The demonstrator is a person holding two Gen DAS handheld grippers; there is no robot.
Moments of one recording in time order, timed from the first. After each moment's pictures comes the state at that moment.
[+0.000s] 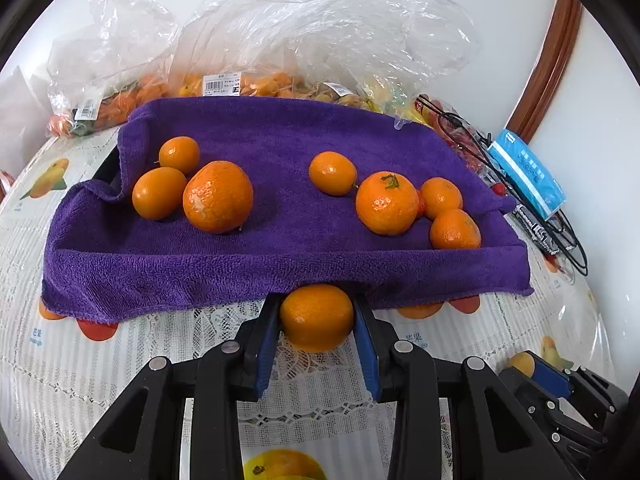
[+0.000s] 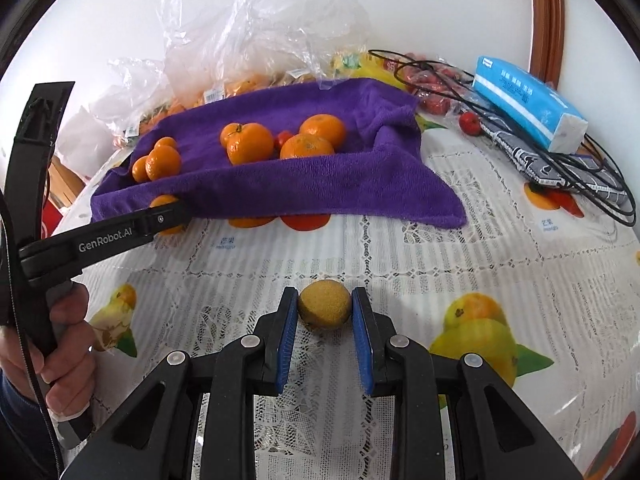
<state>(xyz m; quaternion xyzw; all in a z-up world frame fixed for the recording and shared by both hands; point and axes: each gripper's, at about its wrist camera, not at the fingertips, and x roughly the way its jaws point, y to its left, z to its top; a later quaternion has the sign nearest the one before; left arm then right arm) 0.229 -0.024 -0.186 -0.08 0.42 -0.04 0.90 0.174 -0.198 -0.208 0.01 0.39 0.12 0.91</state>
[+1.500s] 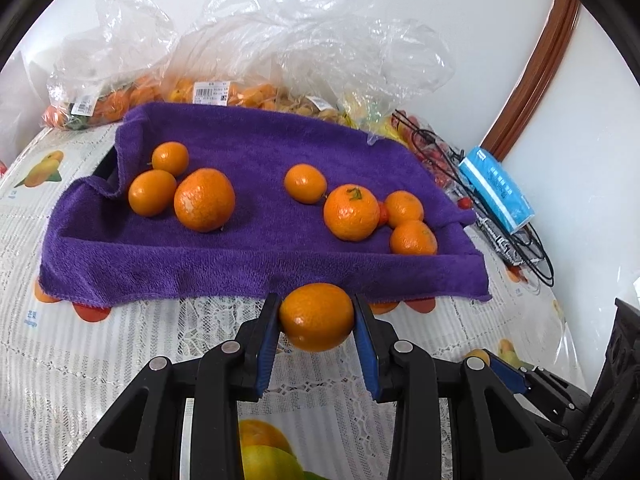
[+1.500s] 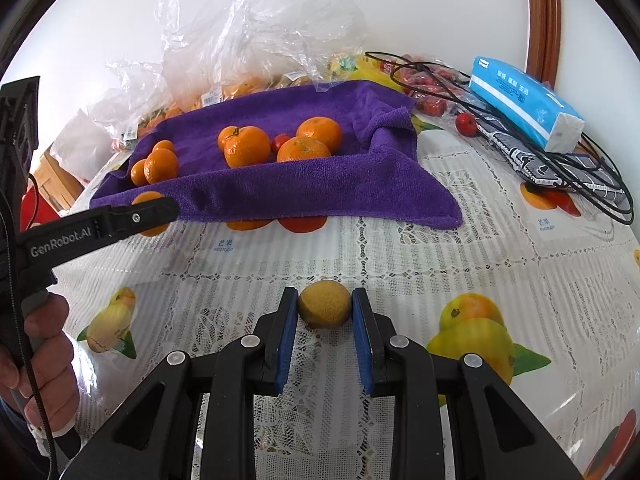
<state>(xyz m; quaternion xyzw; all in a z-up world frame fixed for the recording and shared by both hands) 0.209 -0.022 -0.167 -0.13 0.40 -0.08 0.90 0.172 -0.200 -0.210 0.01 0.39 0.11 0.91</state>
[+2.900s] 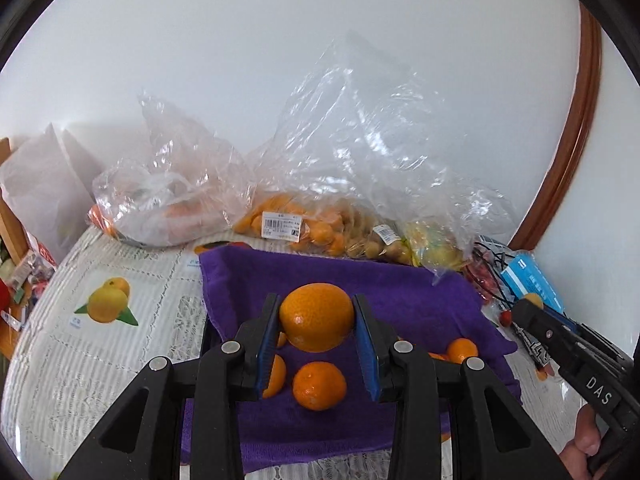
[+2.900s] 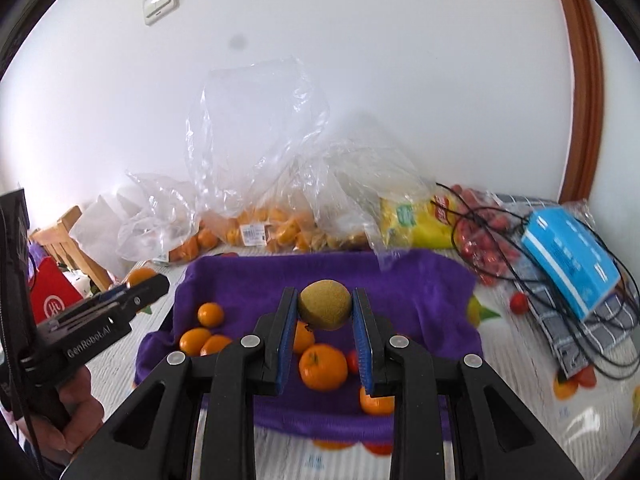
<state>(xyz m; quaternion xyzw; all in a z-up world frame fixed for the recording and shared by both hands) 0.263 0.060 -0.098 -0.12 0.30 -0.01 0.95 0.255 -0.134 -0.093 0.03 0.27 0.14 0.95</state>
